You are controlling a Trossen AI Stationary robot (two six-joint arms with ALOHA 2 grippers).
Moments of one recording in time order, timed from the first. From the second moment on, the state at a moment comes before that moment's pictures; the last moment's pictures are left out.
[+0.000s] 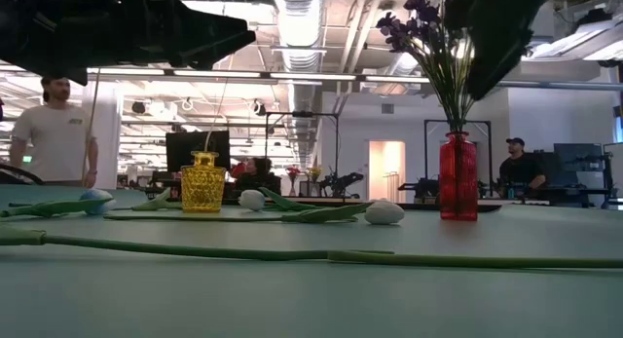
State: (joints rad) left arm -0.04 1.25 0.25 1.16 -0.06 0.29; right arm -0.02 1.17 1.10 -1.12 0.32 0.48
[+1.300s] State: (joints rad) left arm -0.18 1.30 0.39 0.68 -0.23 -0.11; right arm 0.45 1.17 0.83 -0.56 0.26 0.57
